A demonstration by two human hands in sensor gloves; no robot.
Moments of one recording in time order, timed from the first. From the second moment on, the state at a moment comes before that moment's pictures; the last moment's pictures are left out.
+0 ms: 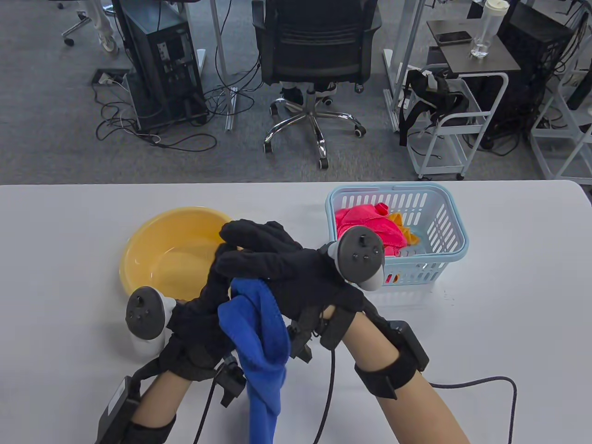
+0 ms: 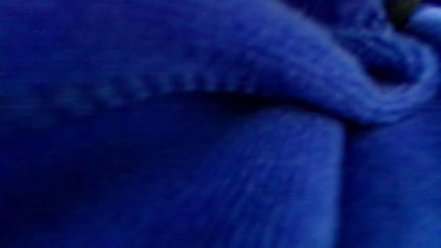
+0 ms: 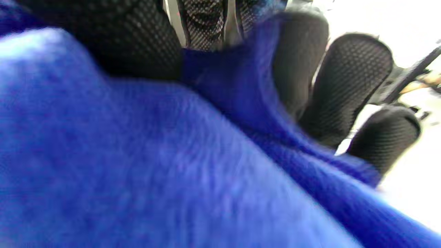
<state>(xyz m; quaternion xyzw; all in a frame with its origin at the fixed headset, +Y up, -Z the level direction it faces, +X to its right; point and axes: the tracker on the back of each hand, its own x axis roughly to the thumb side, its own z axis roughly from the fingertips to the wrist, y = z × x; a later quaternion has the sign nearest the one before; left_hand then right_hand) -0.193 -0.593 -0.274 0.05 -0.31 0.62 0.72 0.016 -0.514 -0.302 0.42 -0.03 0.74 0.53</state>
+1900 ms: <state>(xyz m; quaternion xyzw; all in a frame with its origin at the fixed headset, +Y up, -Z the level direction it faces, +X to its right) -0.156 -0.700 -0.244 0.09 -0.20 0.08 0.97 0.064 -0.684 -0.261 0.33 -0.18 0.92 0.14</state>
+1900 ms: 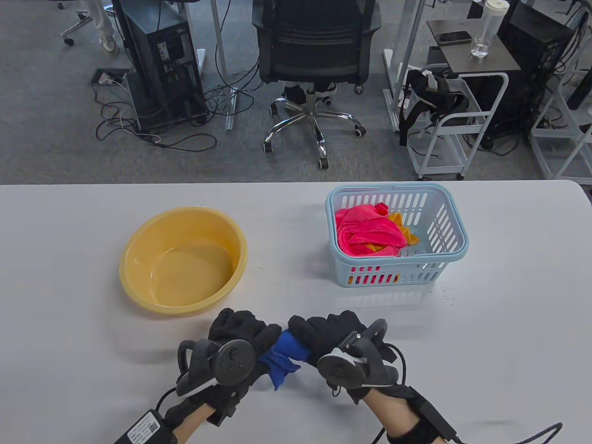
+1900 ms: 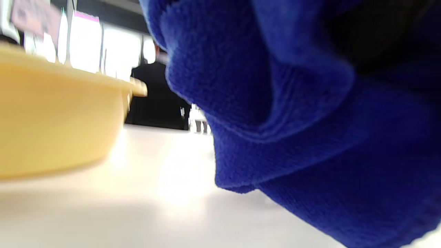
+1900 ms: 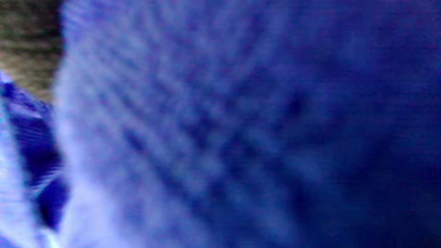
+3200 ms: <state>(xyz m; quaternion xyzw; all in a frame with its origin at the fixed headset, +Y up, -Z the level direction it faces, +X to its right) -0.179 -0.669 -0.210 0.15 -0.17 0.11 0.97 0.084 -0.671 -0.237 0.39 -0.13 0.86 0.29</state>
